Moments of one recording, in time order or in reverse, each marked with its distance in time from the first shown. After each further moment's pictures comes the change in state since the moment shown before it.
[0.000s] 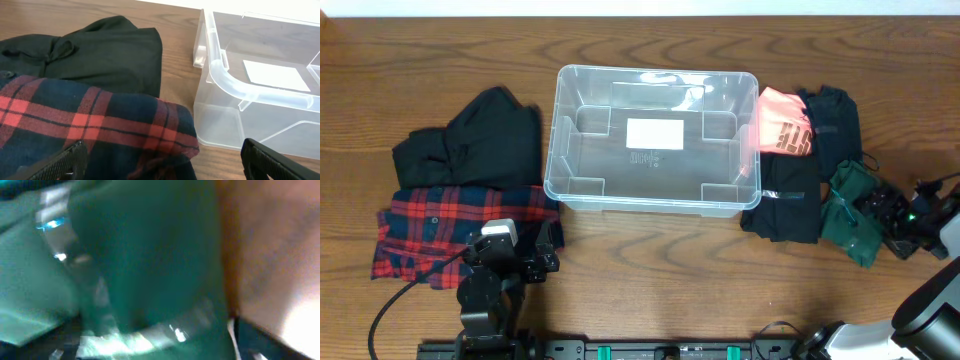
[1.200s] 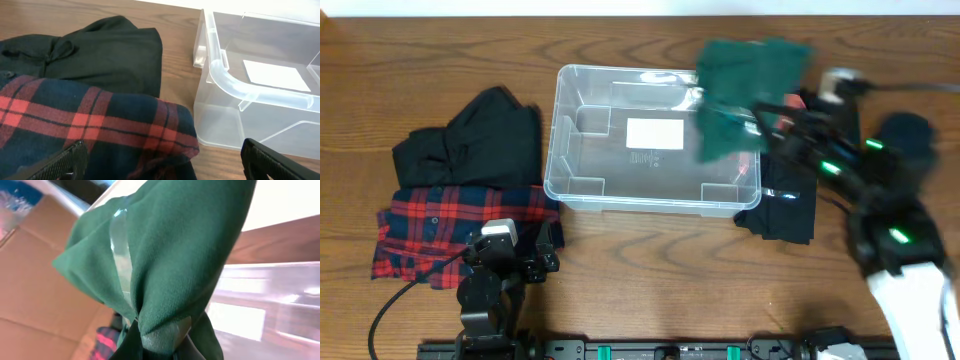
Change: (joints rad) left arm 0.000 0.000 0.000 0.000 0.000 0.000; right arm 0.955 -0.575 0.166 0.393 -0.114 0.544
